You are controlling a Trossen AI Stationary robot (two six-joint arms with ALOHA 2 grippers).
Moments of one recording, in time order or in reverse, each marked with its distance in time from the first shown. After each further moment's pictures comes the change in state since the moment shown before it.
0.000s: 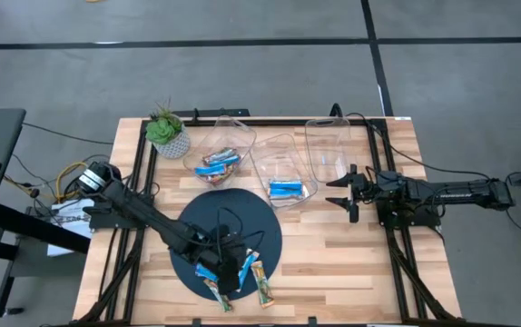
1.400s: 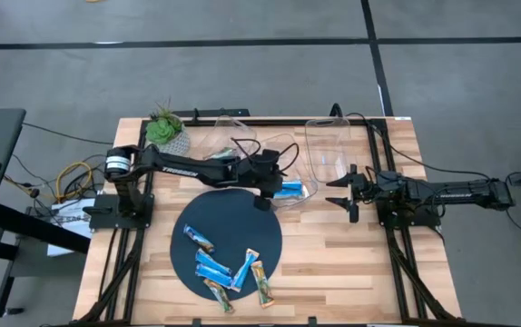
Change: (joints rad) left arm 0.623 0.134 0.000 0.559 0.114 1.365; right arm 0.000 0.000 0.000 0.000 0.000 0.000
